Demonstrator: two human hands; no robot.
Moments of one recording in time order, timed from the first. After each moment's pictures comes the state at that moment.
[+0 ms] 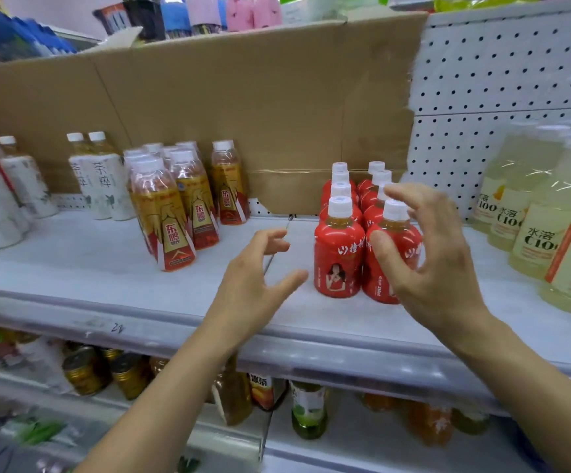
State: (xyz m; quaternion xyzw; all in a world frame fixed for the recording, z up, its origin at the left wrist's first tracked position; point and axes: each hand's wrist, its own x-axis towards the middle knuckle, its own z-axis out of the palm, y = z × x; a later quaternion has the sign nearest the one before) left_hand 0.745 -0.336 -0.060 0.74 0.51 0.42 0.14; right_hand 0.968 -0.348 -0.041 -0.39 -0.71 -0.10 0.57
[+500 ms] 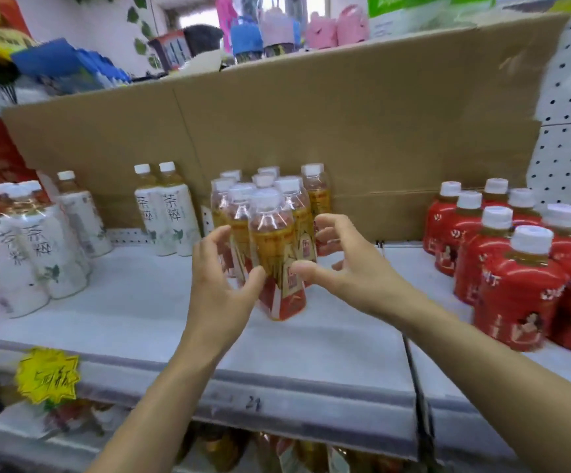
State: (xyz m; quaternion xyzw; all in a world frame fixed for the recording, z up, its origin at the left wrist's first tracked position) left_hand 0.527 -0.253 -0.045 0.64 0.52 0.56 0.10; right_hand 0.726 -0.248 -0.019 -0.45 -0.74 0.25 0.43
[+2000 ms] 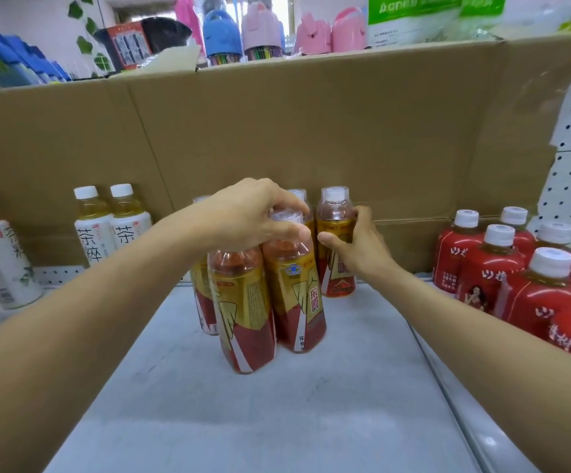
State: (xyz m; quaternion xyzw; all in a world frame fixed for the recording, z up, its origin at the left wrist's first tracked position) left_hand 0.535 -0.119 0.097 0.89 0.44 0.15 0.03; right_hand 0.745 -0.055 -0.026 -0.63 -0.59 0.15 0.47
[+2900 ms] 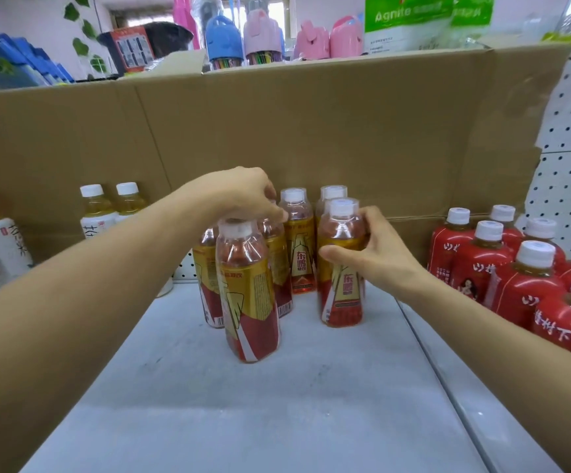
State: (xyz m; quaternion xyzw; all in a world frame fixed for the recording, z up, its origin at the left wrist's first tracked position) left_hand 0.532 -0.095 0.112 0.83 0.56 0.06 -0.01; right_hand 0.740 -0.141 -0.001 -0.54 -0.64 0.22 0.51
